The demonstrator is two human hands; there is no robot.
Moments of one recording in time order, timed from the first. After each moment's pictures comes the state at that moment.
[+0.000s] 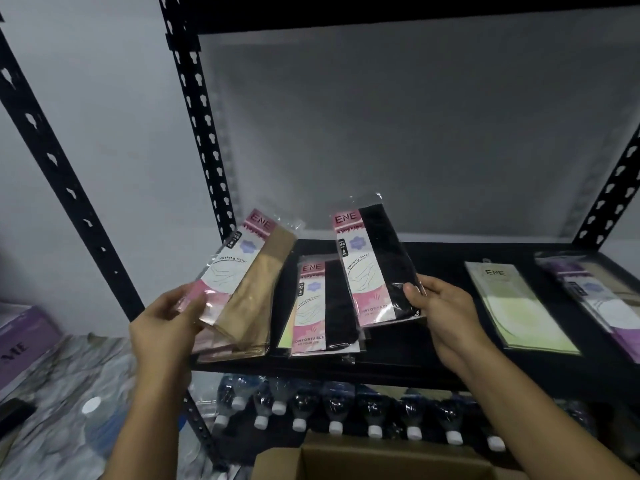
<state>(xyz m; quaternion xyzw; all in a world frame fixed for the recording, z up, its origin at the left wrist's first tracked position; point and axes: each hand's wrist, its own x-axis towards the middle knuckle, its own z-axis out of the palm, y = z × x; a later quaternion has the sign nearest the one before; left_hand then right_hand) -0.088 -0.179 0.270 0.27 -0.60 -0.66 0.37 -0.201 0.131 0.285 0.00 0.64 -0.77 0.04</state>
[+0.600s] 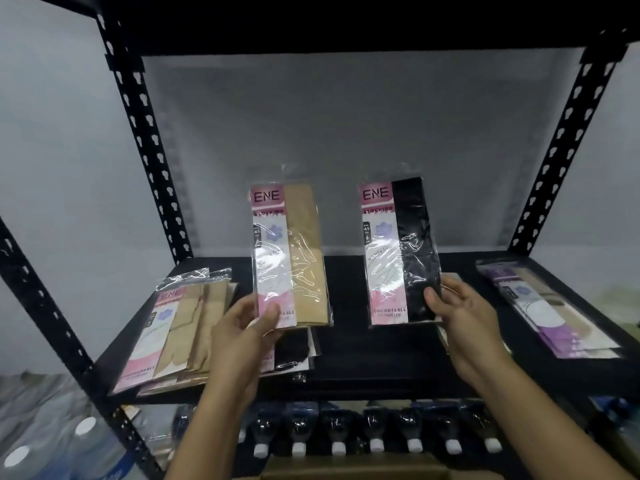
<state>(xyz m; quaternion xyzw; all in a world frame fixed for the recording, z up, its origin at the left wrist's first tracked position) -0.140 -0.049 0.277 0.12 -0.57 -0.79 0.21 -0.202 0.216 0.297 -0.01 0.60 -0.80 -0.07</state>
